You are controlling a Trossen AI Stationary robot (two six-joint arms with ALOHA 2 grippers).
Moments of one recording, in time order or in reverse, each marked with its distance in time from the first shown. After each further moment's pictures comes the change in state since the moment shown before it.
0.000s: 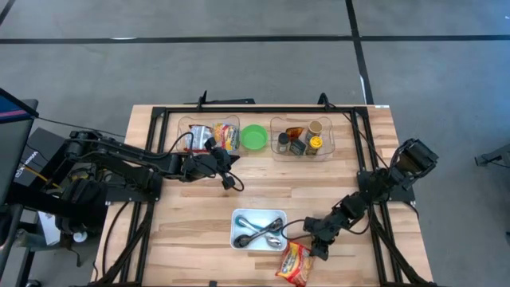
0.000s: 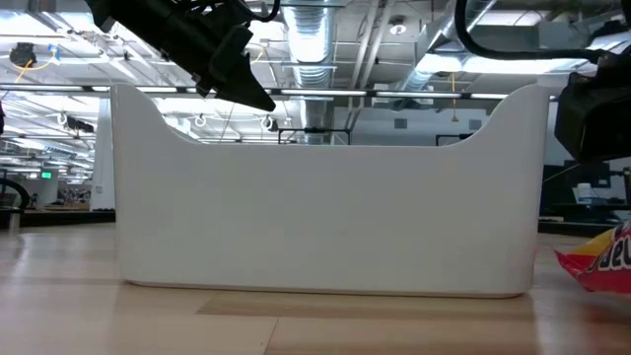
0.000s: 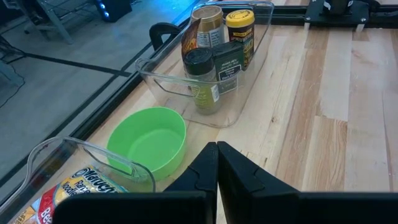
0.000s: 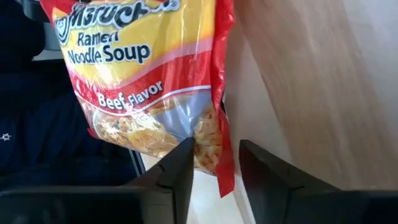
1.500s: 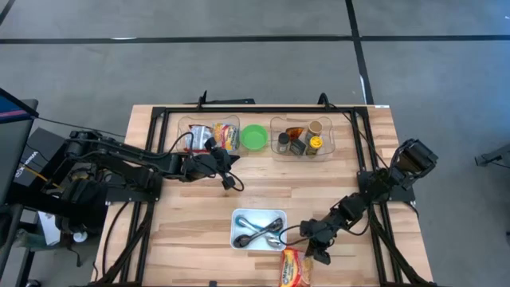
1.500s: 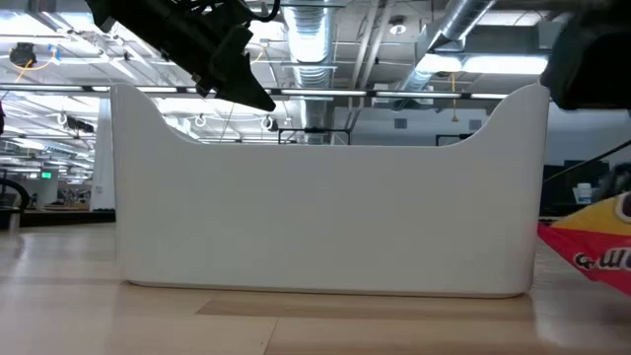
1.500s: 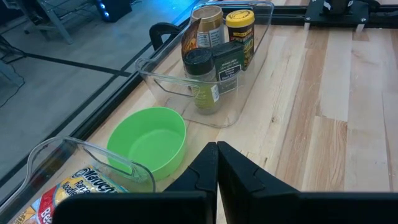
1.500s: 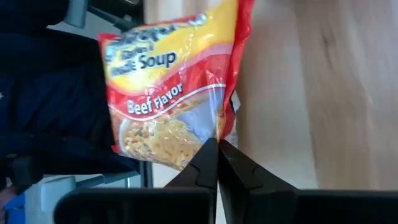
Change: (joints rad) left arm 0.000 0.000 0.000 0.000 0.000 0.000; right arm -0.005 0.001 0.054 0.010 0.020 -0.257
